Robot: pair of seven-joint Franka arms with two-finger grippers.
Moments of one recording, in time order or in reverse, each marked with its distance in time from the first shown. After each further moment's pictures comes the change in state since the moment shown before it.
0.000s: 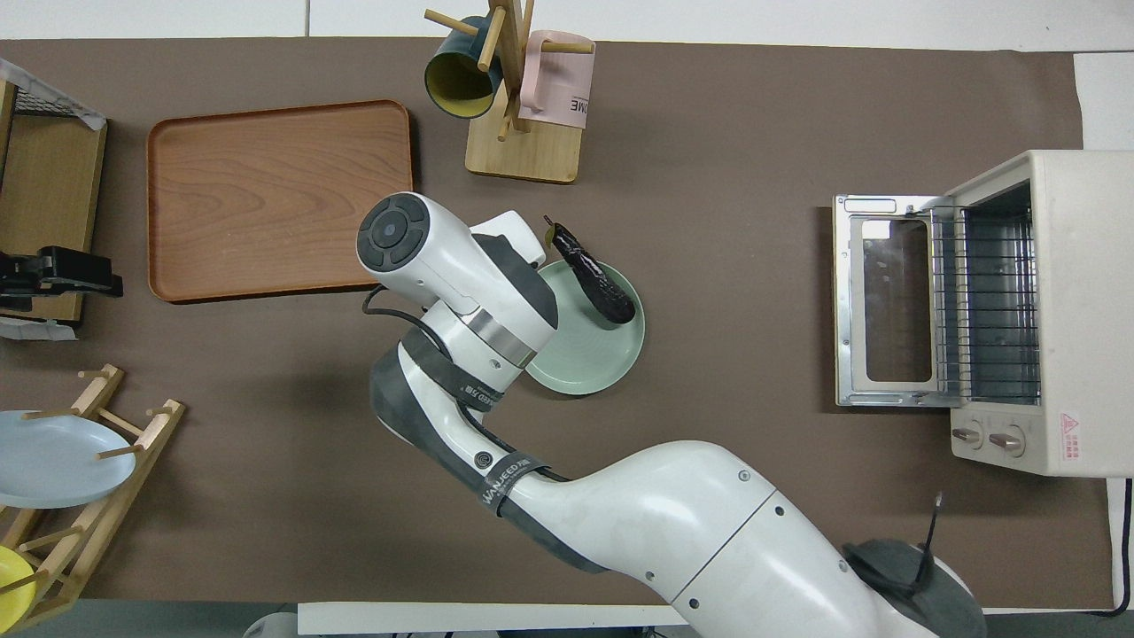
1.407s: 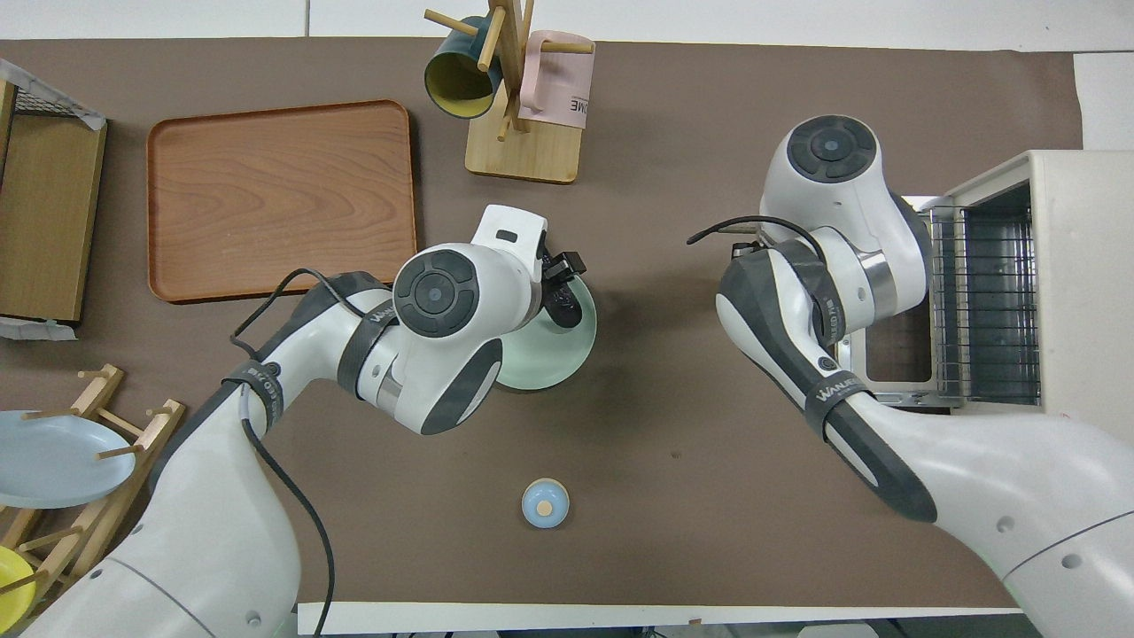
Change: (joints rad) left arm -0.721 0.518 -0.030 0.061 -0.046 0.711 -1.010; right arm -0.529 -0.481 -0.020 -0.774 -0.122 0.219 -0.622
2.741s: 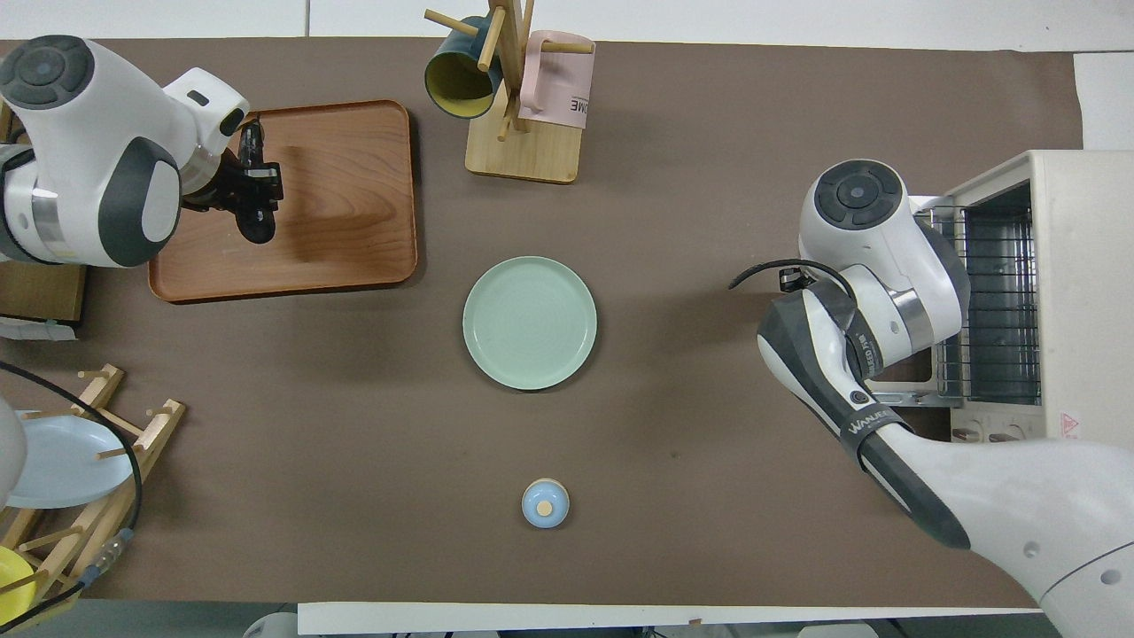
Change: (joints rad) left arm 0.515 0.094 0.044 0.271 0.188 -0.438 0.788; right arm -0.043 -0.051 0.009 -0.121 -0.166 0.065 -0.055
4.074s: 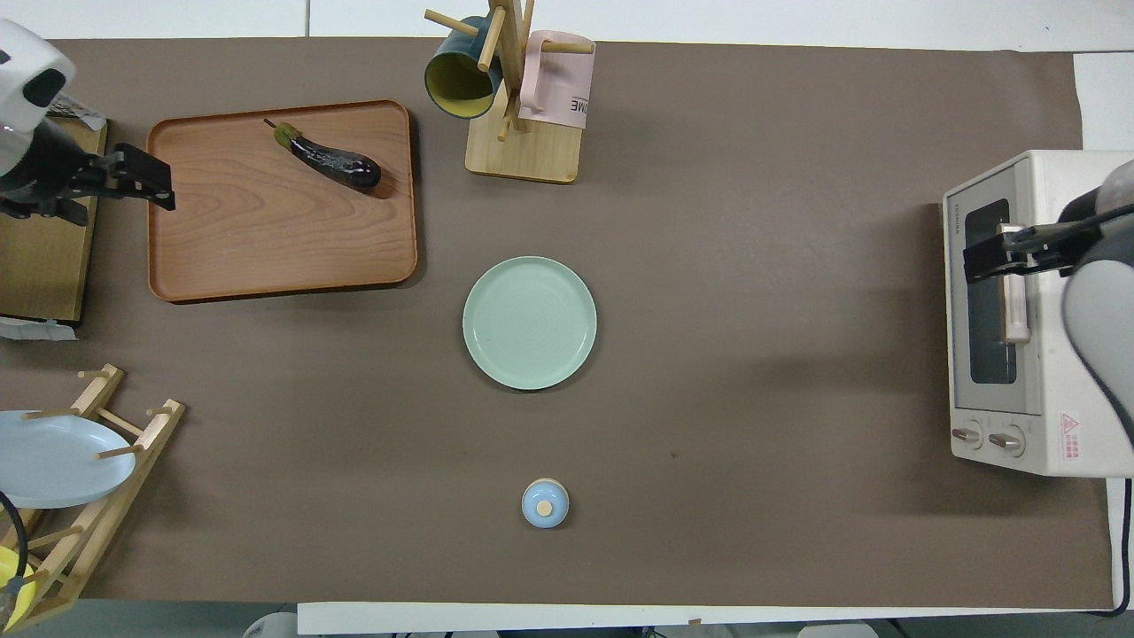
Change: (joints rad) left arm 0.140 -0.300 0.022 0.092 -0.133 -0.456 0.198; right arm -0.252 -0.354 -0.004 0.292 0.340 -0.481 -0.479
